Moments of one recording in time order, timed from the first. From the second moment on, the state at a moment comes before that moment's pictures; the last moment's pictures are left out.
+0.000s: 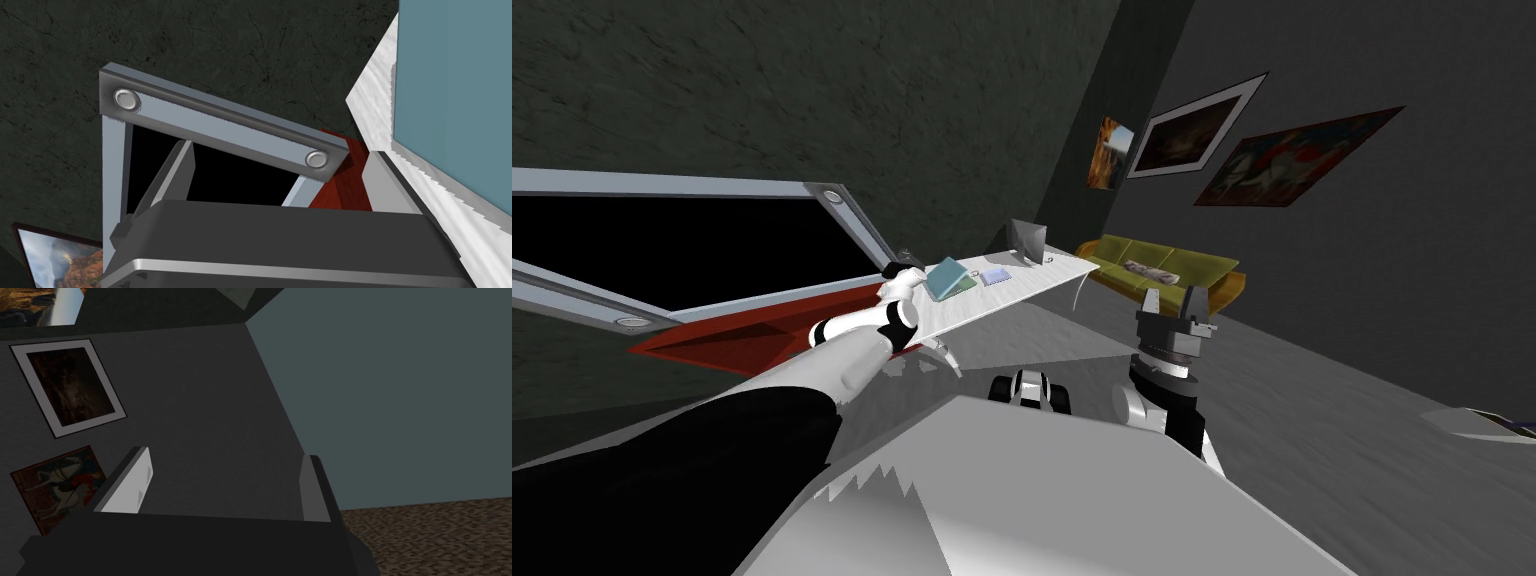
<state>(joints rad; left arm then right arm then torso) -0.85 0.74 0.64 -0.45 0.38 -0.02 -0.08 0.52 0.02 0.01 -2.33 0.05 -0.61 0.01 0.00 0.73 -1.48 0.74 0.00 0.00</state>
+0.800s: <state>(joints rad) -0.76 0.84 0.49 -0.54 0.52 0.00 0.02 0.52 0.02 0.01 -2.33 0.05 -0.61 0.01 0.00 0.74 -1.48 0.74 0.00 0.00</state>
